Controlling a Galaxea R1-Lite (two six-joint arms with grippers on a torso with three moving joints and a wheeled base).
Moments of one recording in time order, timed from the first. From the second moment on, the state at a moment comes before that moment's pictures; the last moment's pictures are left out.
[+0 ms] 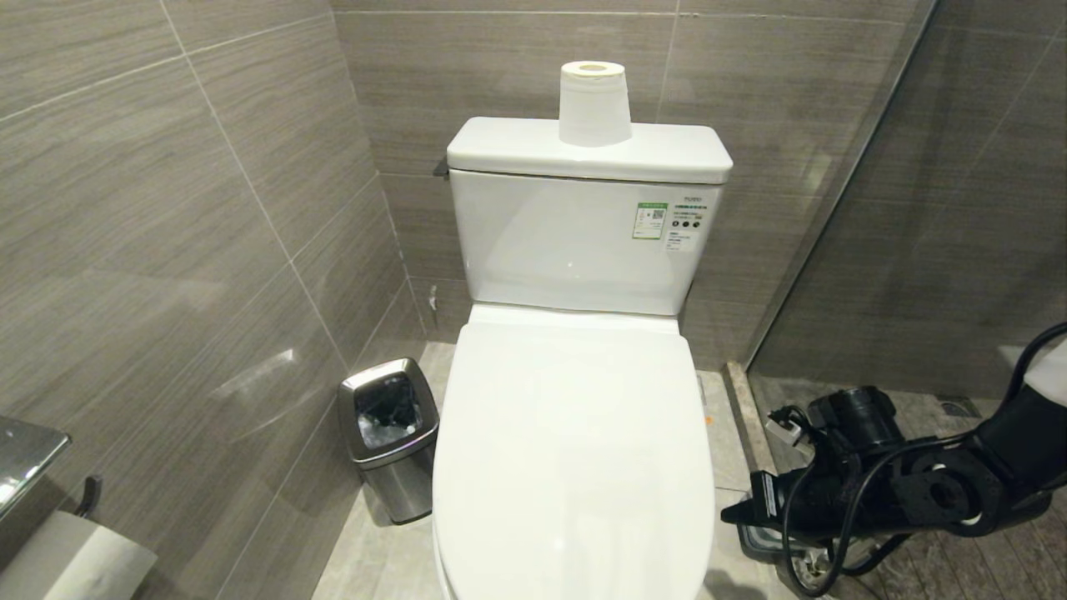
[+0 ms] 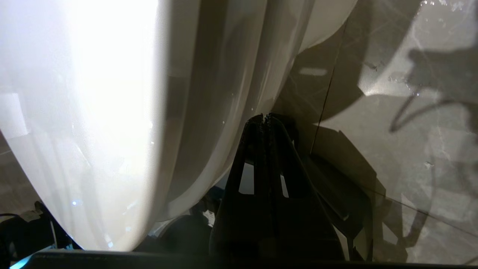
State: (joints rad) left arm 0.00 0.00 0.00 0.01 0.00 0.07; right arm 0.16 2.02 -0.66 -0.37 0.48 0.40
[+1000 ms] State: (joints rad) left arm 0.00 0.00 0.00 0.00 -0.01 0.07; right arm 0.22 2.19 -0.54 -0.78 0.42 0.36
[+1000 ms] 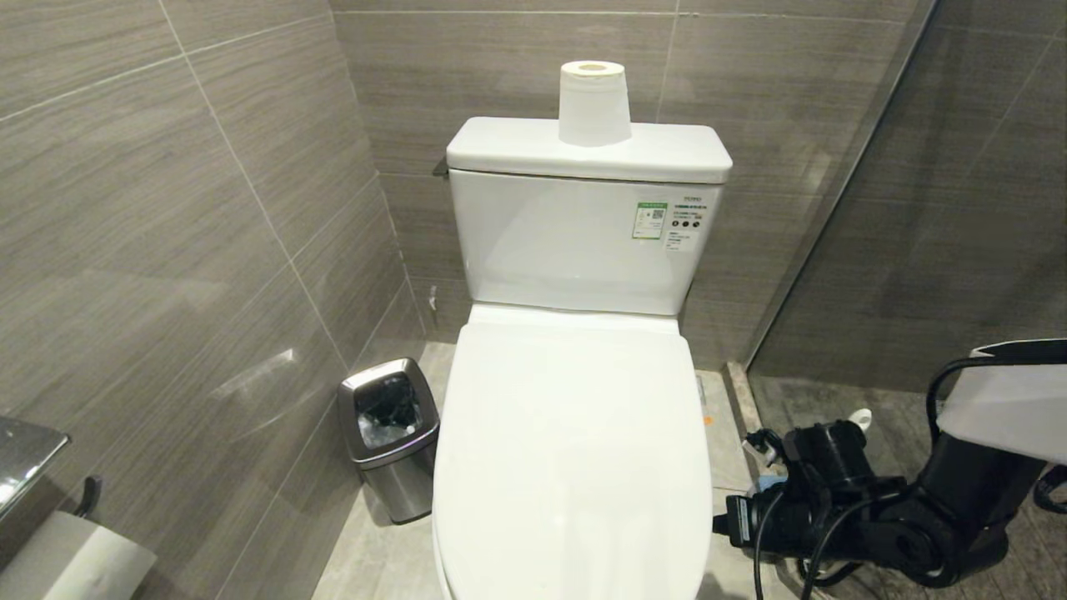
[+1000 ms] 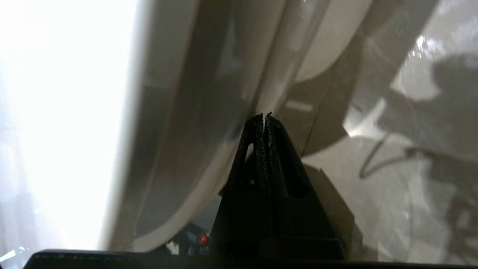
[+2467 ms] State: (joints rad) left arm 0.00 0.00 0.00 0.00 -0.01 0.08; right arm 0.22 2.14 -0.52 -1.52 0.57 0.71
